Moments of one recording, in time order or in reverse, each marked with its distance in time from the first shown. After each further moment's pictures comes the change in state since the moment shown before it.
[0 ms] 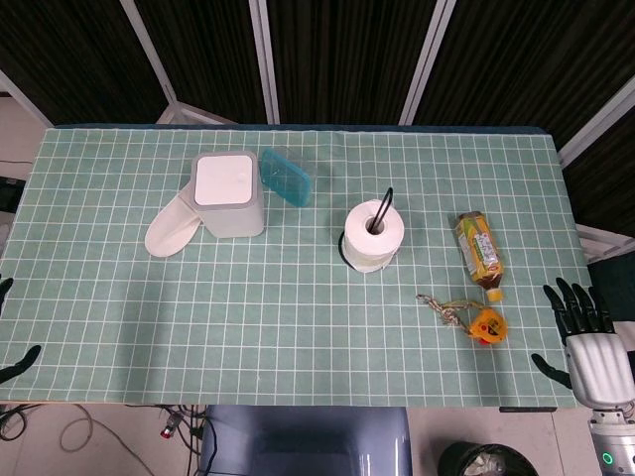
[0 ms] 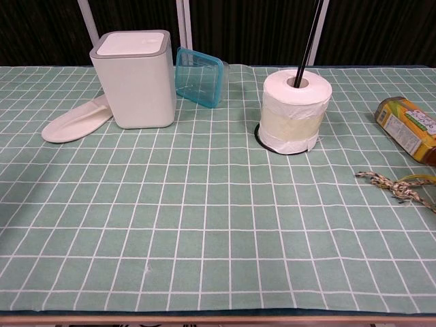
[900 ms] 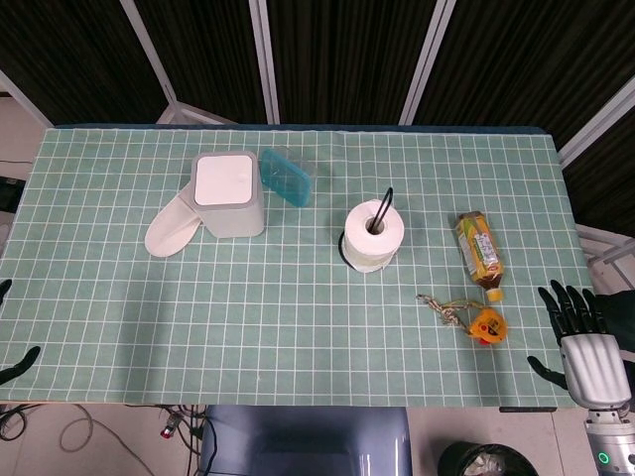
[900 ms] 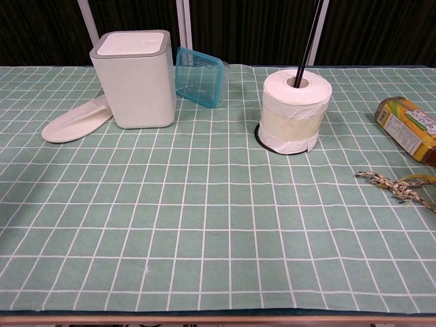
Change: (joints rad) left arm 0.007 0.003 0.002 -0.008 0.003 0.011 0.002; right arm 0.004 -0.008 -0.008 -0.004 0.010 -0.025 0.007
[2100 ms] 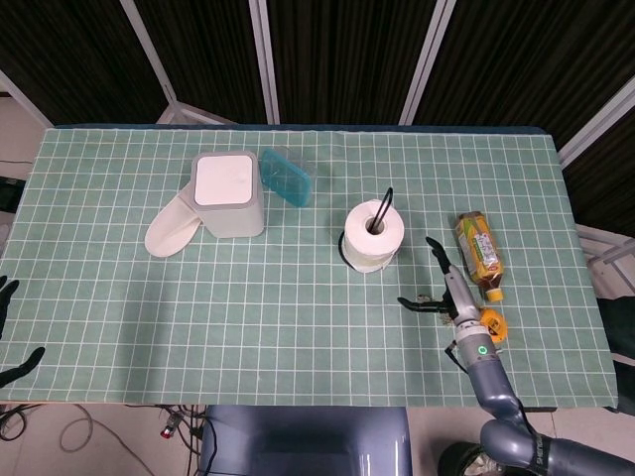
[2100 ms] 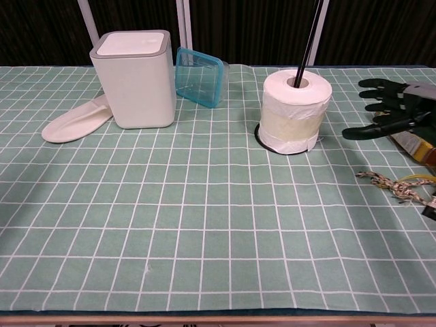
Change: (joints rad) left arm -0.009 -0.010 0.003 -0.001 -0.005 -0.021 0.026; right arm 0.413 -0.334 0.272 -0.069 0.620 -0.574 0.436
